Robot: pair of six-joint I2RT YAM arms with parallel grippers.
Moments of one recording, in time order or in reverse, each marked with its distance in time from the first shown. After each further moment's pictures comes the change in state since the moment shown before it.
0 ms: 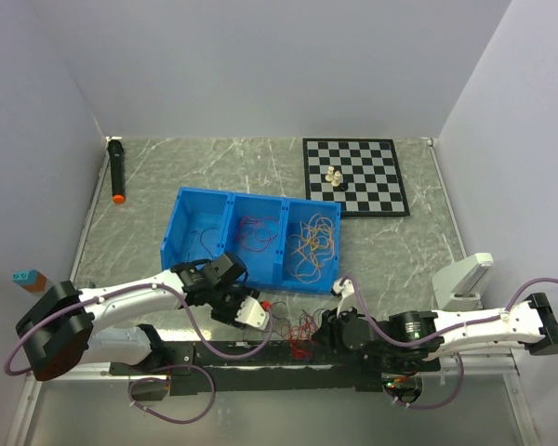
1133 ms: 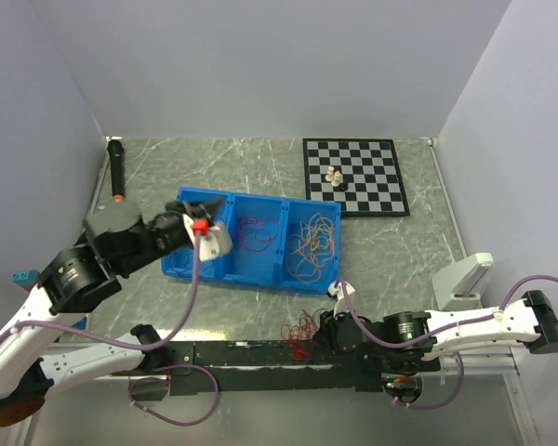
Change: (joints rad) left arm 0.038 -0.359 0.721 -0.109 -0.309 -0.161; right arm 0.000 0.070 0.000 0.007 0.002 0.000
